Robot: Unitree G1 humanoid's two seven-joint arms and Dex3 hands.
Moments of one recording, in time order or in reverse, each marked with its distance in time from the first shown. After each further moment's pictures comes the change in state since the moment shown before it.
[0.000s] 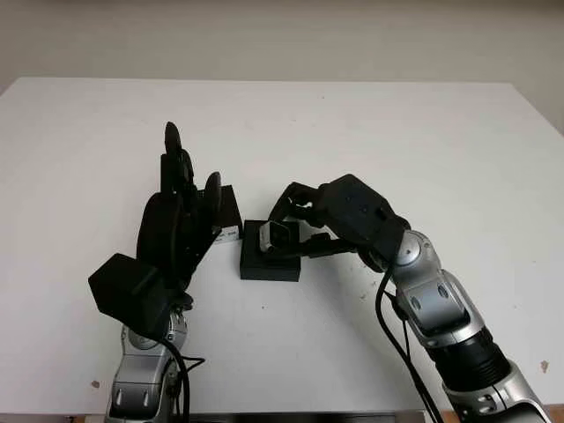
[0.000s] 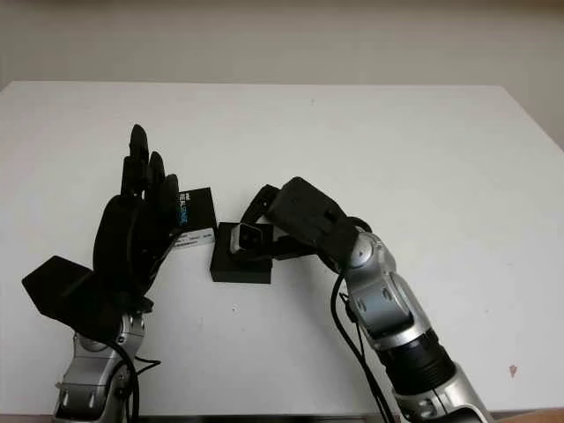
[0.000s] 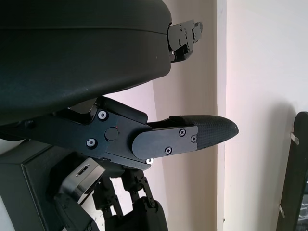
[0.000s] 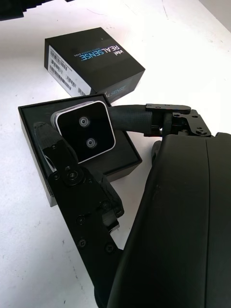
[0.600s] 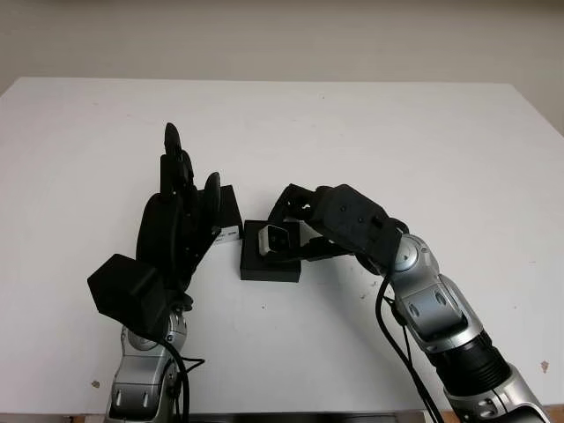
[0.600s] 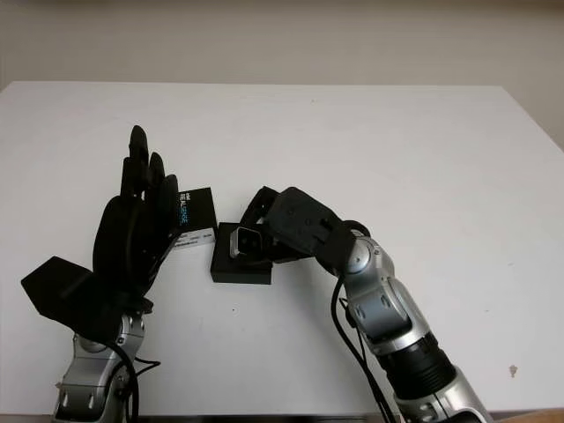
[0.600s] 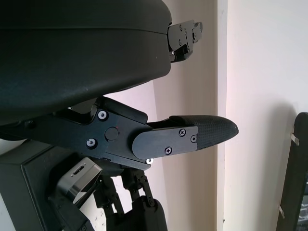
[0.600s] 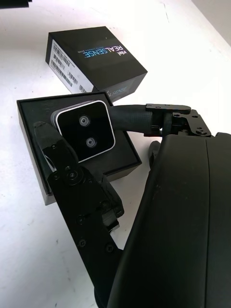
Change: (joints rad) left arm 0.004 0.001 0.000 -0.001 0.000 0.000 -0.001; right arm 0.012 -0.009 0.012 0.041 -0.030 -0.109 -0.016
